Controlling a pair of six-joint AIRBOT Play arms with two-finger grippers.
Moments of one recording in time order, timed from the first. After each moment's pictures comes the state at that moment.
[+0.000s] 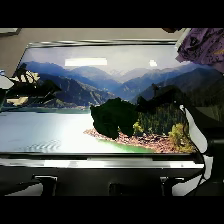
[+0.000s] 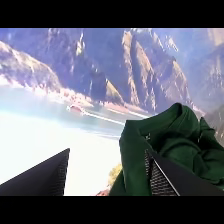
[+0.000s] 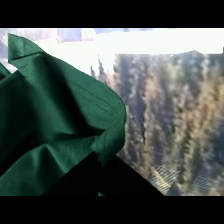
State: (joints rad) left arm 0.08 -1.37 1.30 1.04 -1.09 -1.75; right arm 0.03 -1.78 1.35 2.29 -1.11 -1.63
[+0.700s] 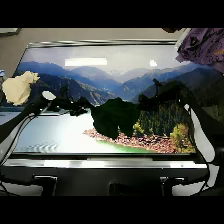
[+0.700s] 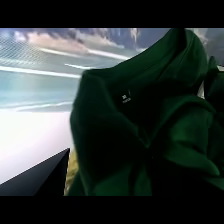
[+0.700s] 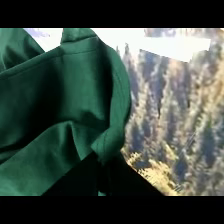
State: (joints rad) left arm -0.17 -1.66 1.16 0.66 -0.90 -1.51; right arm 0.04 -1.68 1.35 2.23 -1.17 -1.63
